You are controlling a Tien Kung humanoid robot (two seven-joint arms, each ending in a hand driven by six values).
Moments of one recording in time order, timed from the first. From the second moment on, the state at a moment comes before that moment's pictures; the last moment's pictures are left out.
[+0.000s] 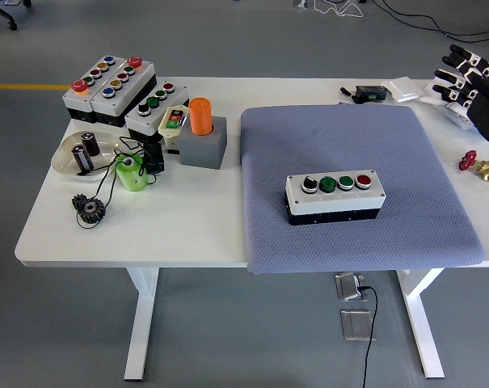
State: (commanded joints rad) left arm -0.16 0.02 -0.72 -0.18 -0.01 0.34 -0.05; right arm 0.77 -0.65 0.74 1.07 -0.10 -0.07 0.16
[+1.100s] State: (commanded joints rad) left arm -0.15 0.02 -0.72 -0.18 0.00 0.34 -0.05; right arm 0.75 -0.65 0.74 1.02 0.13 -0.10 0.03
